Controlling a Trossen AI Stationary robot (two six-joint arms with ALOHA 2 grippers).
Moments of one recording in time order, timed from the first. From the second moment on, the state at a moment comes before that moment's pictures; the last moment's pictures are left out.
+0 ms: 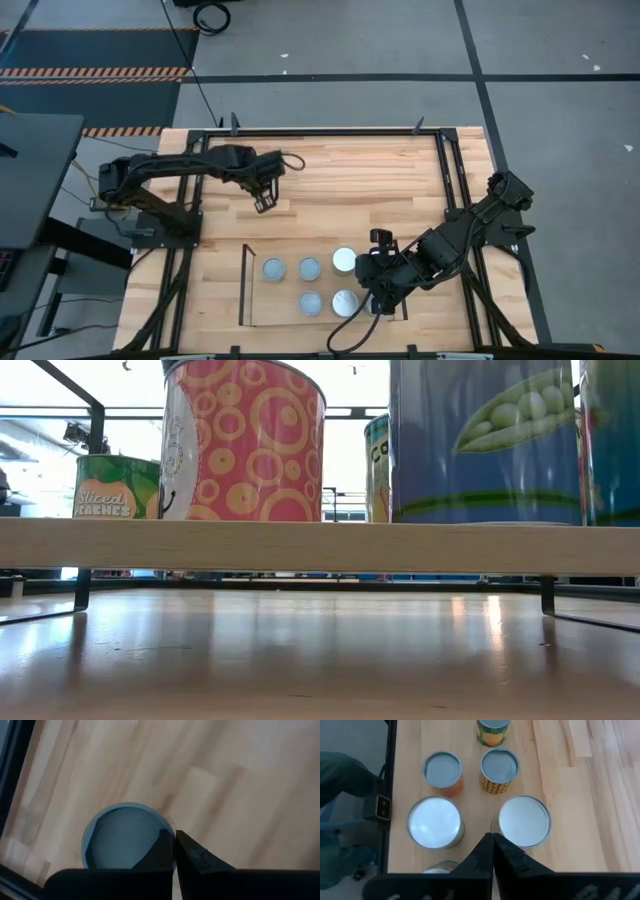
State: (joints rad) left arm 0.23 1.46 1.17 -1.04 -0.21 -0.18; right arm 0.61 1.73 1.75 -1.13 0.36 0.57
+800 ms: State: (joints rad) left arm -0.50 1.61 1.61 -1.16 -0.23 -0.73; right arm 0.61 1.73 1.75 -1.21 0.37 0.52
